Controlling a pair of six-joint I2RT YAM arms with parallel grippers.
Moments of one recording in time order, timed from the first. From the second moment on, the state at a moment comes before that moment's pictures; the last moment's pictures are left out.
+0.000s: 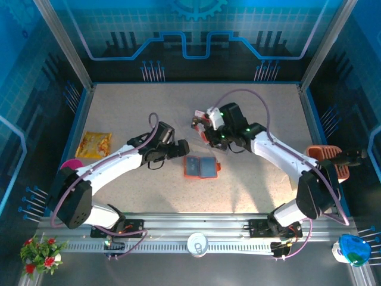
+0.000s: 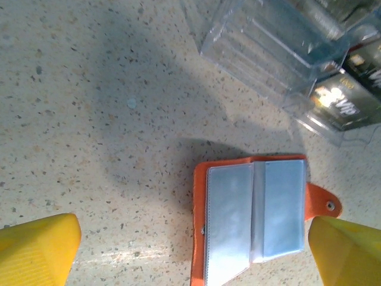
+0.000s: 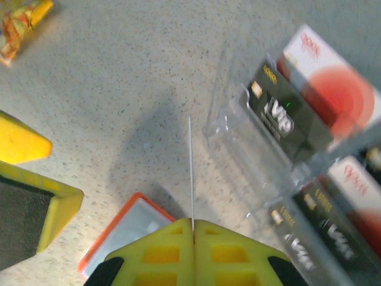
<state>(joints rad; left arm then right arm) -0.59 1.42 0.94 -0.50 0.01 -0.79 0.53 1.46 1.08 -0.38 -0.24 0.12</state>
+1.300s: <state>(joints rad) -0.74 1.67 0.99 -0.61 -0.22 -0.69 0.52 1.50 0.39 0.60 -0.41 0.83</state>
